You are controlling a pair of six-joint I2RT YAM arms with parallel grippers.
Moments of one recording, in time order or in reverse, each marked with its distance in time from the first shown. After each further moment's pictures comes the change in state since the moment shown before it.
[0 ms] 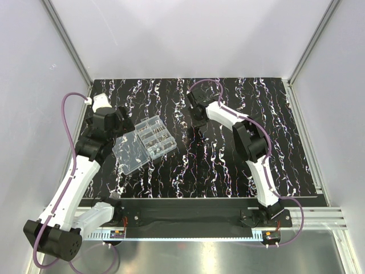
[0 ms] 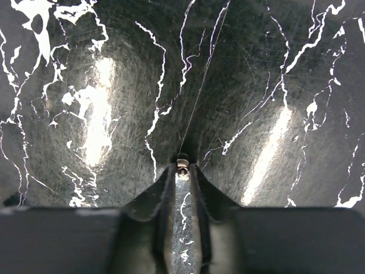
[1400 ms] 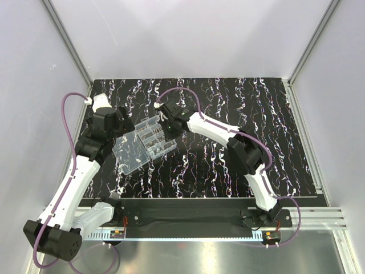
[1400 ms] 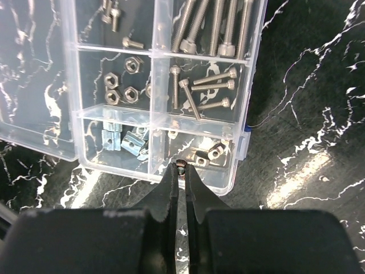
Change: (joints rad) left arm 0.000 0.000 0.000 0.000 0.001 0.000; right arm 0.274 -0.109 0.022 -0.028 -0.198 0.038
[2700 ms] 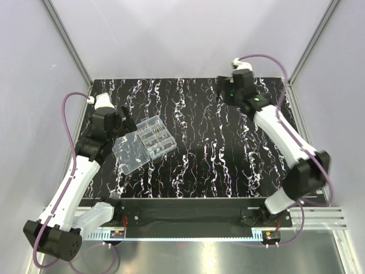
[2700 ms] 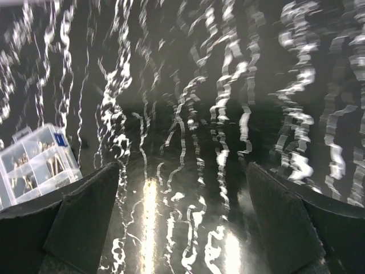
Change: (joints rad) left arm 0.000 -0.002 0.000 0.013 0.075 0.010; right arm -0.422 -0.579 -0.330 0.146 0.266 0.075
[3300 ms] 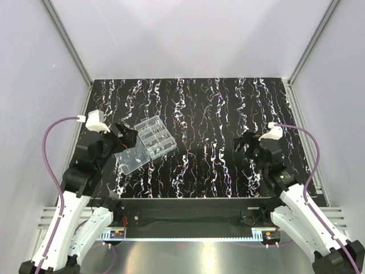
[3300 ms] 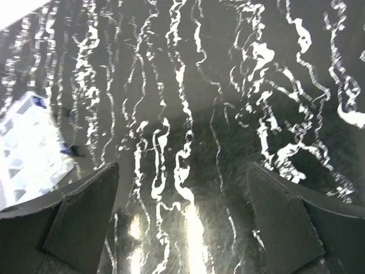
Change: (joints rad) left arm 0.000 -0.341 -0.150 0.018 0.246 -0.056; right arm -0.021 -0.937 -1.033 0.275 0.084 0.215
